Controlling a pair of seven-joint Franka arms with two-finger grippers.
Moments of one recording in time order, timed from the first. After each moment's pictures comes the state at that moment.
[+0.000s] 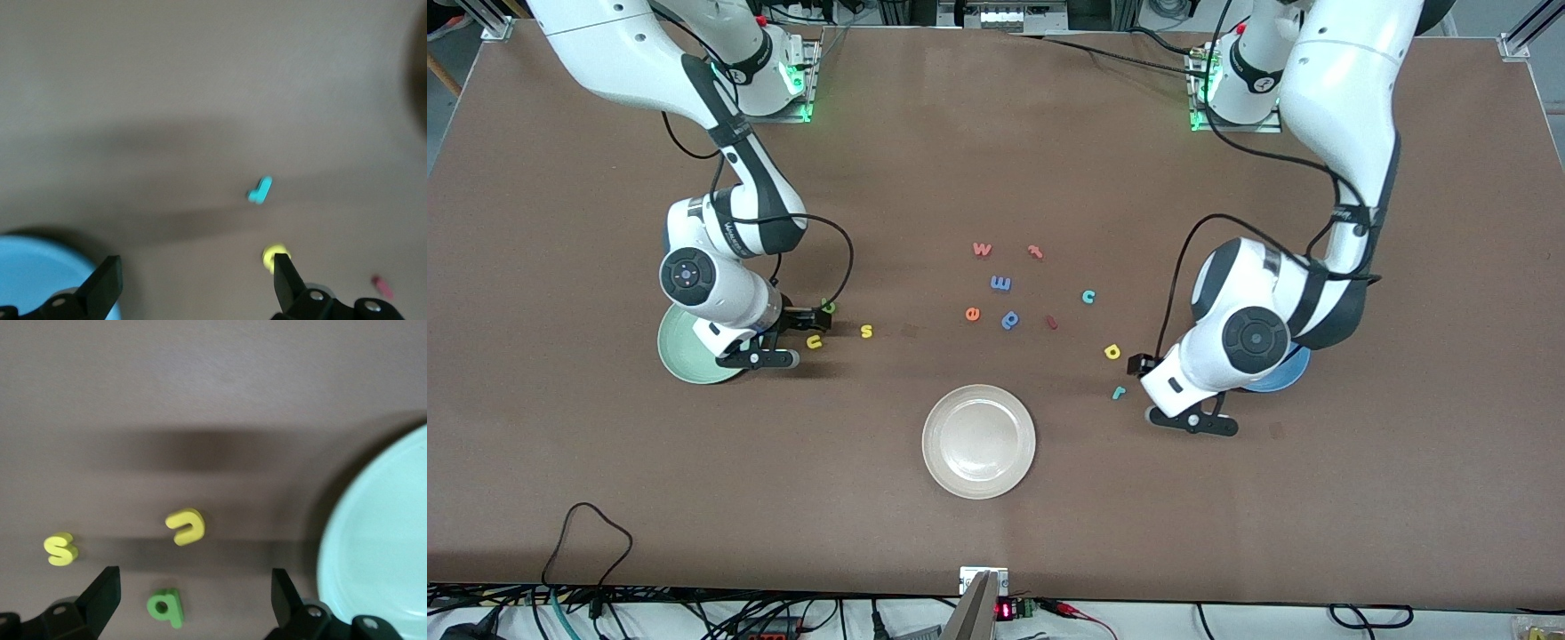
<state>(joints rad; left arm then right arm) -0.30 0.74 -0.05 -1.39 -0.02 2.05 -0.20 0.19 0.50 0.09 -1.95 0.01 2.37 0.25</state>
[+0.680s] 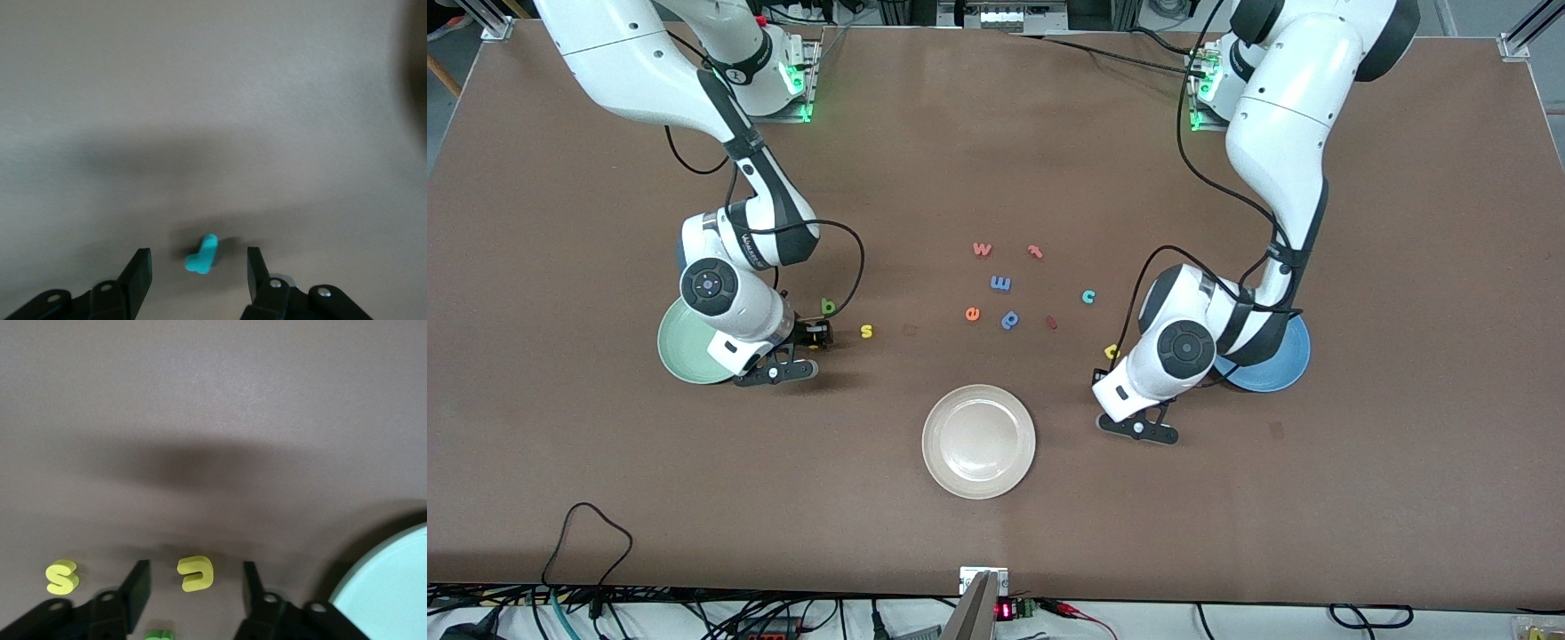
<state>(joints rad) -0.36 0.88 -0.06 -1.35 -0.02 2.21 -0.20 0.21 0.57 0.09 -1.87 -0.07 2.38 0.16</state>
